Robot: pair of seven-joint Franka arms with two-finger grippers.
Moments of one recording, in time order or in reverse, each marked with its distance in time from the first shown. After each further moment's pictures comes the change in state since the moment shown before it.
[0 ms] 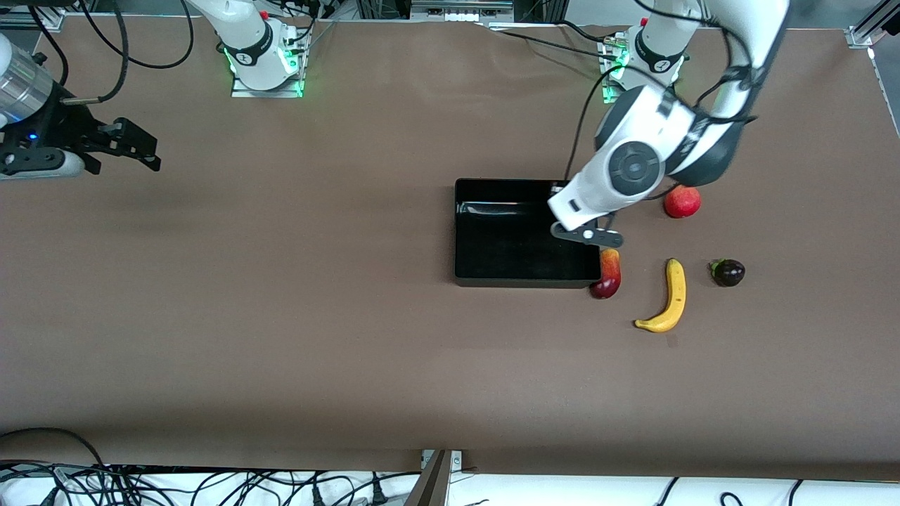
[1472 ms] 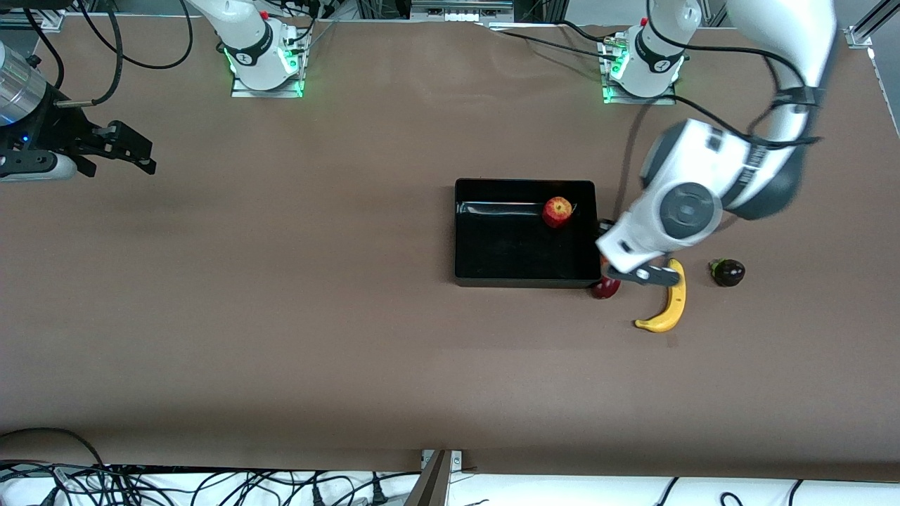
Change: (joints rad) left arm 0.149 0.090 0.053 0.248 0.241 -0.171 0.136; right arm 0.000 0.006 0.001 0.004 0.000 0.002 0.000
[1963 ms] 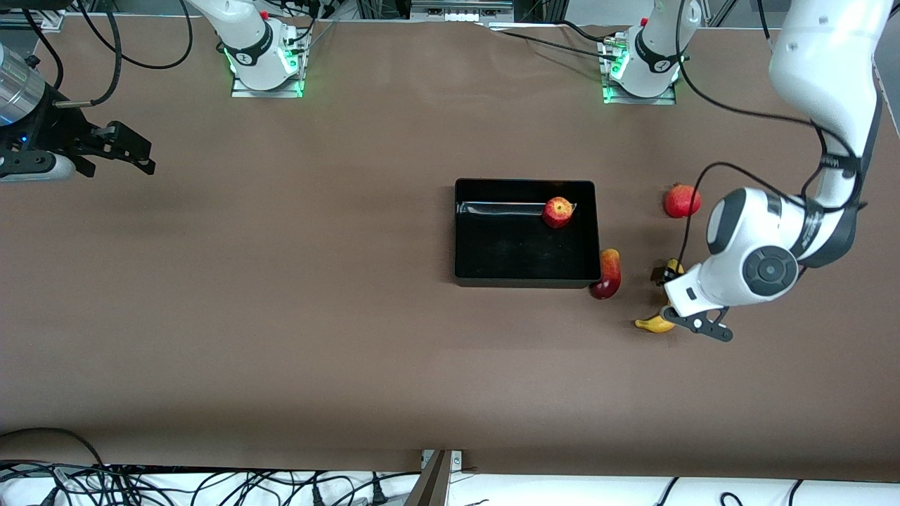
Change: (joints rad) left arm 0.196 0.213 0.006 0.010 0.059 0.319 0.389; right arm 0.000 0.001 -0.002 0.001 0.000 0.000 0.000
